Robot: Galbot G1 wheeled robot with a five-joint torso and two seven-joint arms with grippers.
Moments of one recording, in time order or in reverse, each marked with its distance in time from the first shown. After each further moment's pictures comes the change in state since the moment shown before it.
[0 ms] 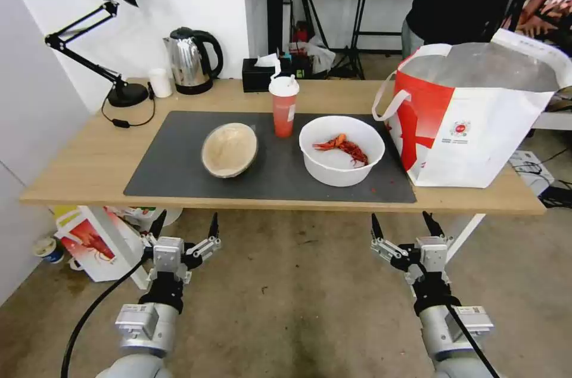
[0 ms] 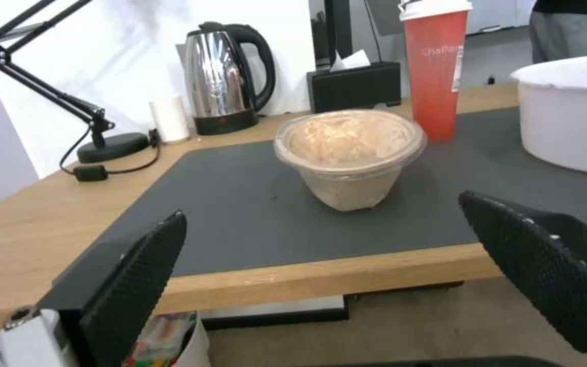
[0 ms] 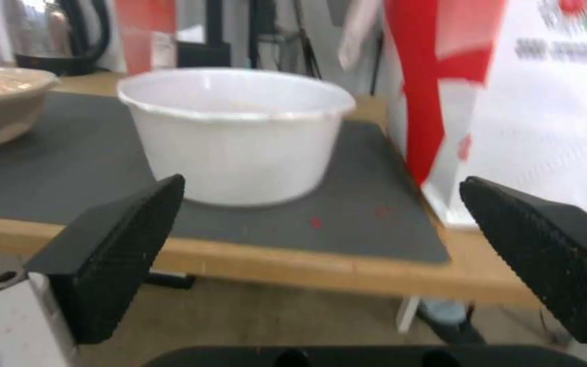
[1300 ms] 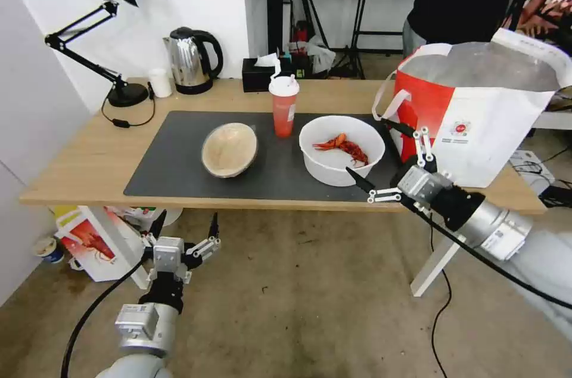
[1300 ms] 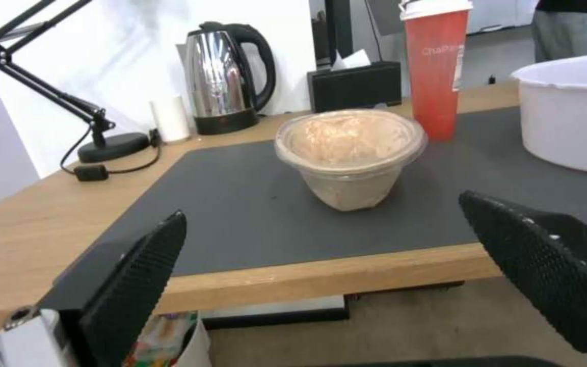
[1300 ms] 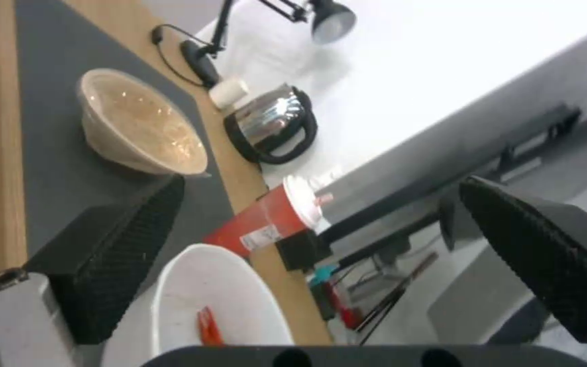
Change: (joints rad) left arm 0.000 0.000 0.000 0.000 0.000 0.000 0.000; right arm 0.442 -0.921 0.100 0.023 0.081 0.074 -0.284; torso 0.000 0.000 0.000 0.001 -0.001
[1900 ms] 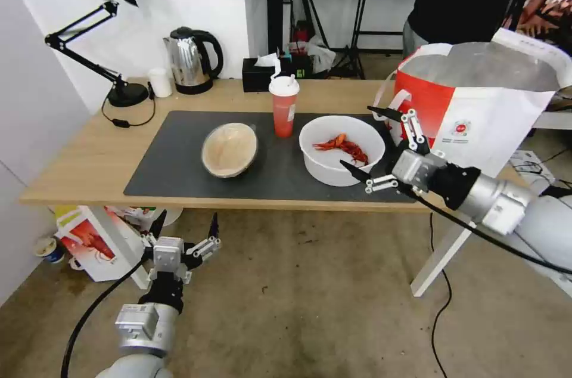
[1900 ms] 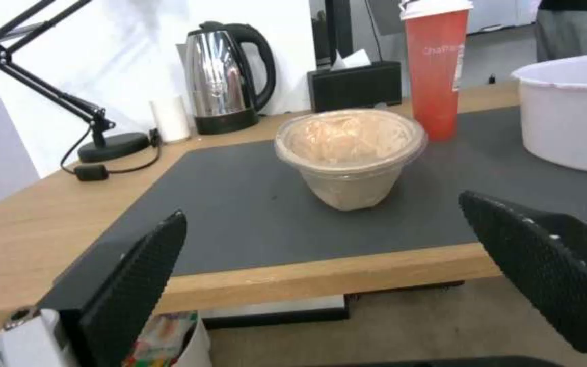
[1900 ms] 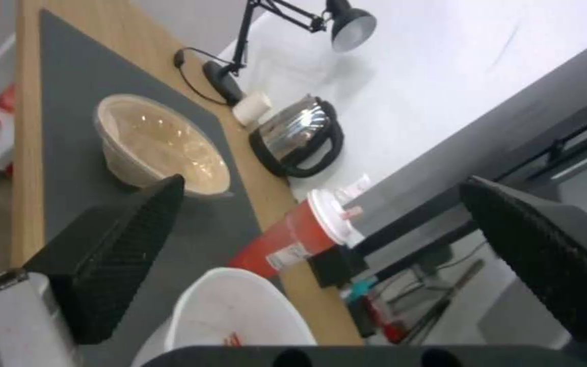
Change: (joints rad) left arm 0.000 0.000 0.000 0.000 0.000 0.000 0.000; right arm 0.248 -0.043 -0.209 -0.091 0.147 -0.030 -0.041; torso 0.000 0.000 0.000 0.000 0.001
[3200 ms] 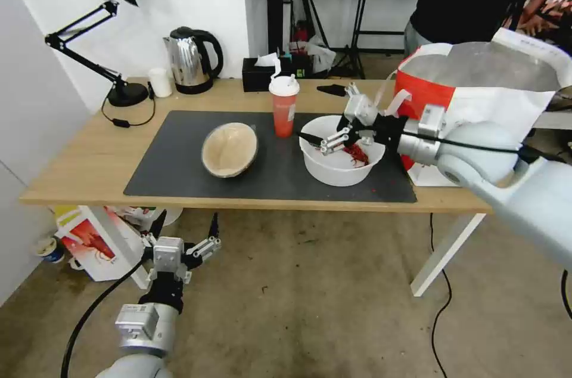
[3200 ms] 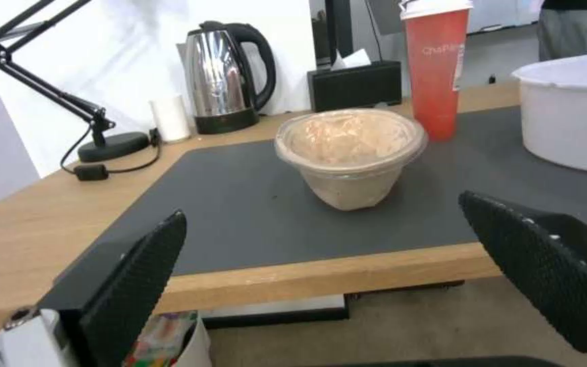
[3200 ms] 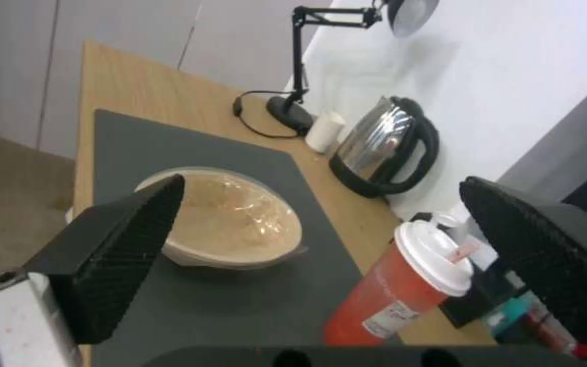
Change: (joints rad) left arm 0.000 0.000 0.000 0.000 0.000 0.000 0.000; right arm 0.860 0.079 -0.774 -0.325 0.467 -0.144 -0.062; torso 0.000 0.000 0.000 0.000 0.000
